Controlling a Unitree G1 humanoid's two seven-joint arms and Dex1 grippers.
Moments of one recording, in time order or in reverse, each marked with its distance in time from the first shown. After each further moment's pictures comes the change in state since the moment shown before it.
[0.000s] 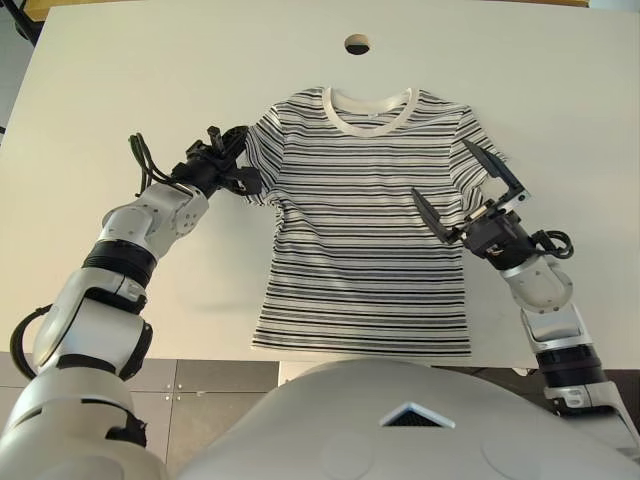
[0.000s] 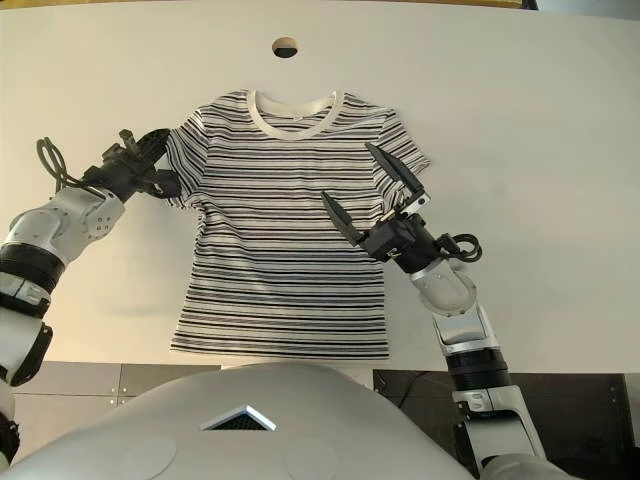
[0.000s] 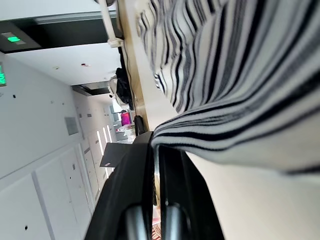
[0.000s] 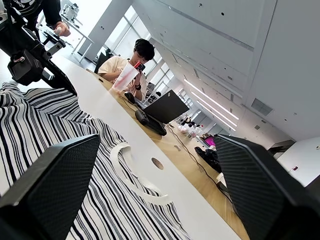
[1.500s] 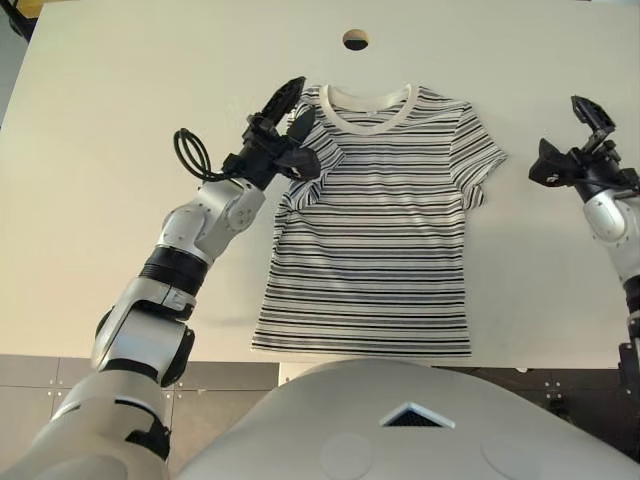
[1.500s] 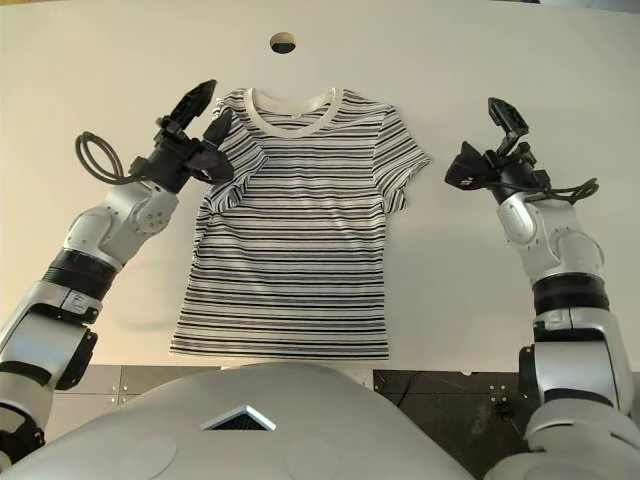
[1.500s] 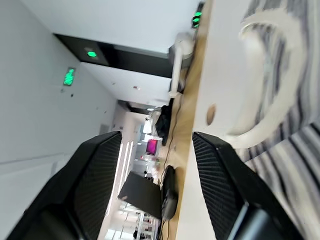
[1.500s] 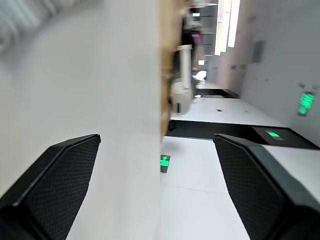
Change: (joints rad) left arm 0.091 -0.180 0.153 -0.323 -0.060 0.020 0.025; right arm -0.471 -0.324 0.060 0.691 -0.696 0.292 -0.377
